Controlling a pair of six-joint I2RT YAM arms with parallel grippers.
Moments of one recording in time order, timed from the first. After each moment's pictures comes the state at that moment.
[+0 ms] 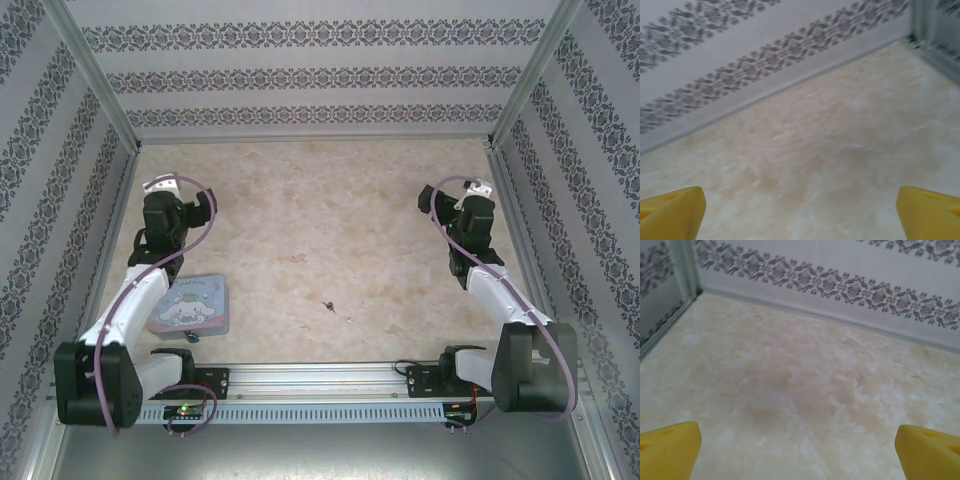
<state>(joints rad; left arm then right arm) 0.02 1.10 0.73 -0.04 -0.14 -0.27 -0.03 1.20 0.60 0.27 -0.06 0.46</state>
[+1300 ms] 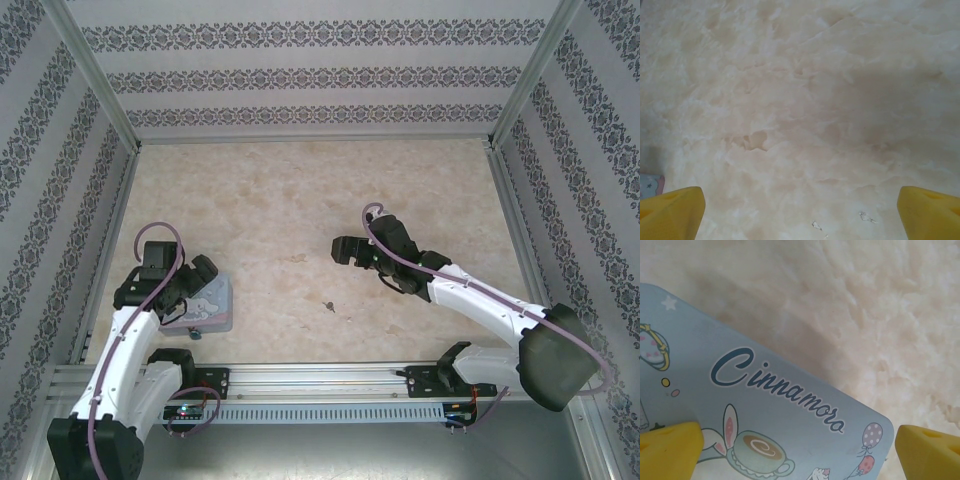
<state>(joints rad) 0.01 0.80 0.59 -0.81 0.04 -0.73 0.65 1.22 0.72 -0.22 0.01 0.66</state>
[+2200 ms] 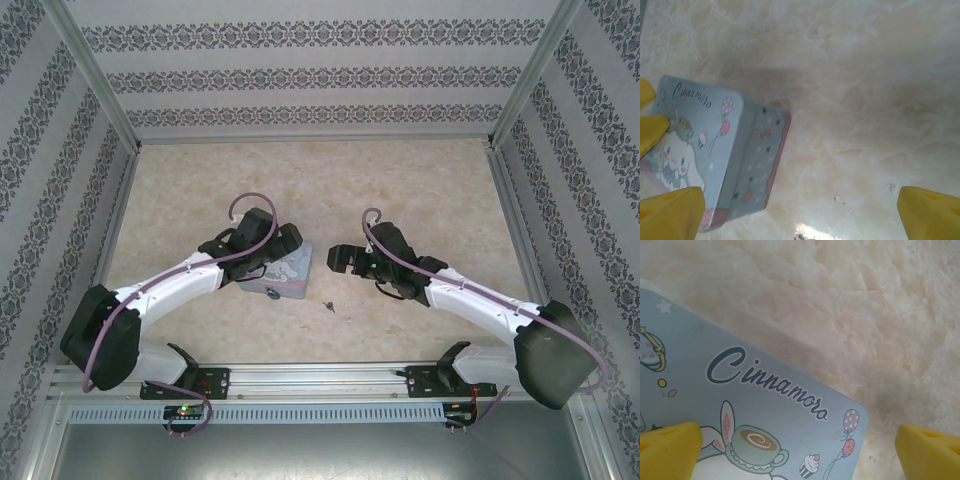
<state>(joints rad) -0.59 1.38 0.85 -0.31 -0.09 -1.00 0.67 1.23 0.66 -0.18 -0.10 0.76</state>
